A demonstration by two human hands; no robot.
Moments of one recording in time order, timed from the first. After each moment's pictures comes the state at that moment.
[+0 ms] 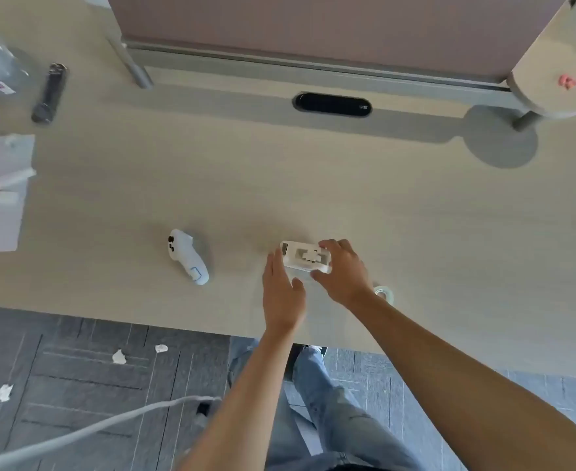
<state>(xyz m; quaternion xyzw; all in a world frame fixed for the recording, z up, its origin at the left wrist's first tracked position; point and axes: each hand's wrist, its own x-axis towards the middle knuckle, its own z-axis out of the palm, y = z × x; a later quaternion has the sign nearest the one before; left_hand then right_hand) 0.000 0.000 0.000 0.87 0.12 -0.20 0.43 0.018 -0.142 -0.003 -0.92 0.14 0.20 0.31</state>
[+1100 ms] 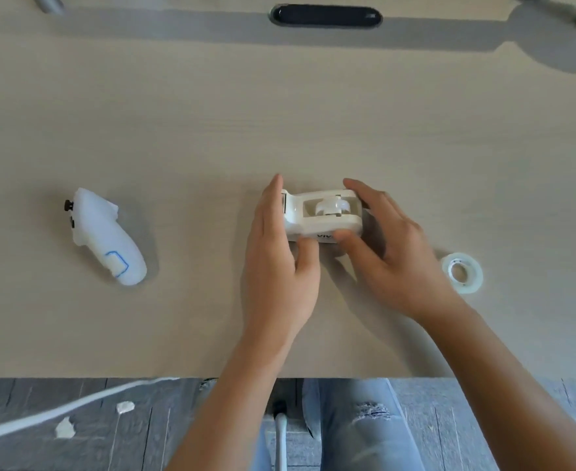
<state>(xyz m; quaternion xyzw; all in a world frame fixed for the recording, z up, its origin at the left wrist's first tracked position) 0.016 0.013 -0.103 0.86 -0.05 0.01 0.50 -0.017 -0.148 -0.093 -0.91 0.05 -0.05 0.42</state>
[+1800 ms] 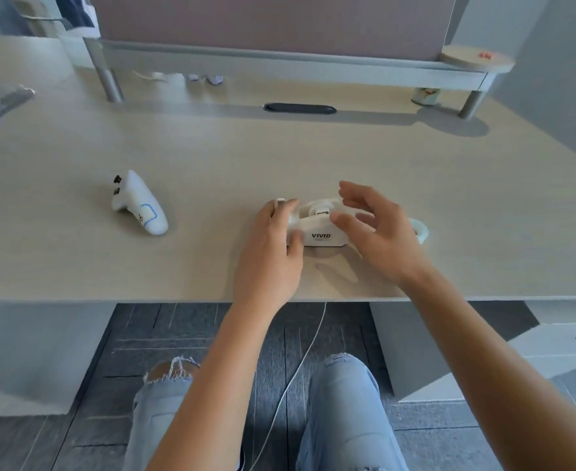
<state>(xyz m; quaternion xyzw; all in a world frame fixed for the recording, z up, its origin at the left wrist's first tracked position) -0.054 0.050 -0.116 0.88 -0.20 0.08 0.42 -0.089 -0.134 -0.102 -0.86 0.04 -0.18 0.48</state>
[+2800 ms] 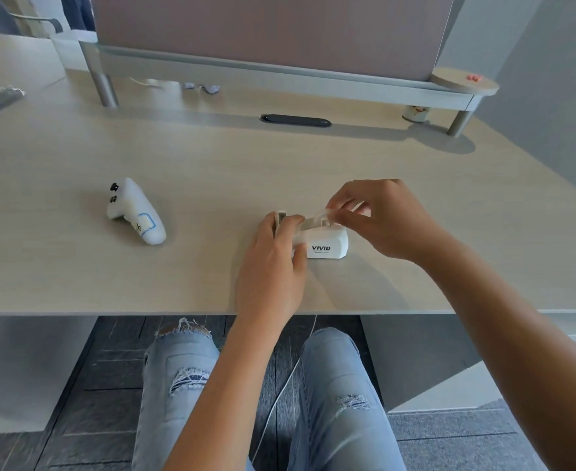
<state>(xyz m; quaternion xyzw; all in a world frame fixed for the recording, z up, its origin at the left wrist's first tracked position) -0.052 0.047 -0.116 0.90 -0.20 0.11 0.38 -0.065 -0.143 -0.046 -0.96 -0.06 -0.15 0.24</state>
